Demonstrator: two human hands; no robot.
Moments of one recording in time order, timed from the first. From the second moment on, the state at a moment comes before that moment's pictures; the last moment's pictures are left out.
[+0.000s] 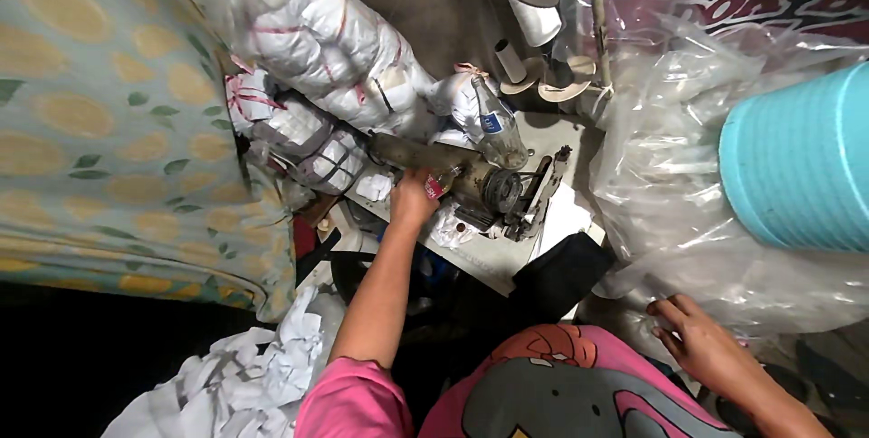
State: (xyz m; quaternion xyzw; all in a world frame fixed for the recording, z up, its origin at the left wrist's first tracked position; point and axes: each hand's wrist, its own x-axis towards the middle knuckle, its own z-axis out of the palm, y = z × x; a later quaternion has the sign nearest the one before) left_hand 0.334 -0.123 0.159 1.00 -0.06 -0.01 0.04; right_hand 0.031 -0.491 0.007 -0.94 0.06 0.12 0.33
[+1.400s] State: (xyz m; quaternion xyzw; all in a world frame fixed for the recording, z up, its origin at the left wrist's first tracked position) left_hand 0.158 -0.122 0.090 0.78 -0.34 -0.22 0.47; right_hand 0.100 -0.374 0.115 -0.88 -0.27 -0.08 0.38
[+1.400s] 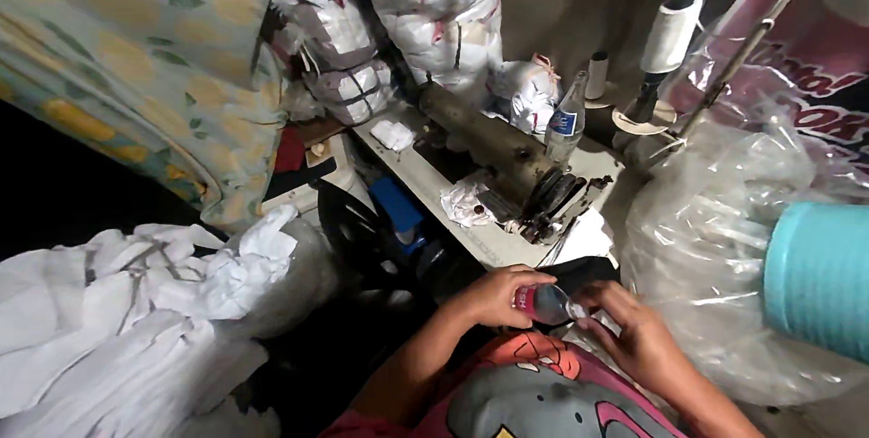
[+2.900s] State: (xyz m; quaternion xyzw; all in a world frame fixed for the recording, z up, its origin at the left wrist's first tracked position) left_hand 0.147 -0.118 0.100 0.76 -0.35 -0.24 0.49; right_hand 0.086 -0.365 0.113 -0.94 -0.26 -0.10 0.21
